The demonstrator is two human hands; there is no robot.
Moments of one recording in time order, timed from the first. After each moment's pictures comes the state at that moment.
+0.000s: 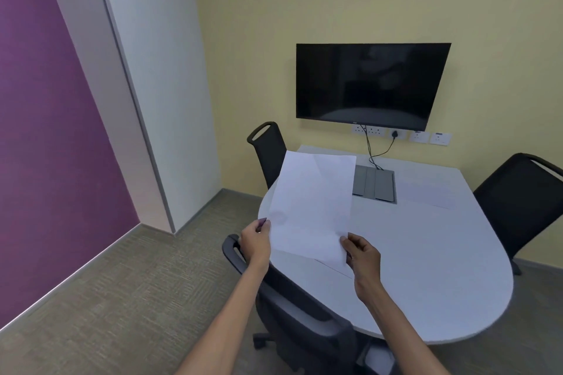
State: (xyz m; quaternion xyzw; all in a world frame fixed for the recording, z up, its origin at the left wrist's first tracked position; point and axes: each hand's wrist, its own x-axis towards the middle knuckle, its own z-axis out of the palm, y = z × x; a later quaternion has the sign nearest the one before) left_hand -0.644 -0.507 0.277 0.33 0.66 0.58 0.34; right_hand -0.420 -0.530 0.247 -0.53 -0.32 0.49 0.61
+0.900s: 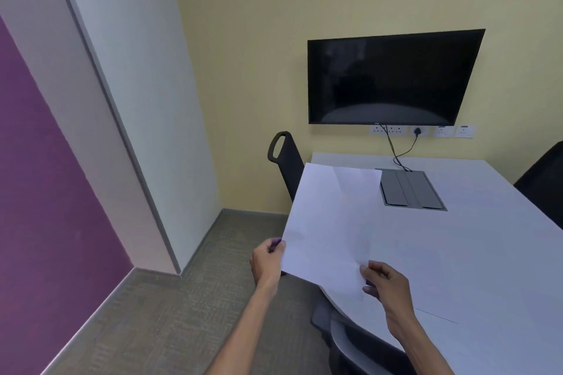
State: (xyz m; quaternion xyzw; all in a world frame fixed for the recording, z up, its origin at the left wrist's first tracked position) left_hand -0.909 -0.278 0.248 0.43 0.63 0.49 0.42; right_hand -0.672 -0.363 0.220 -0.62 -0.28 0.43 0.59
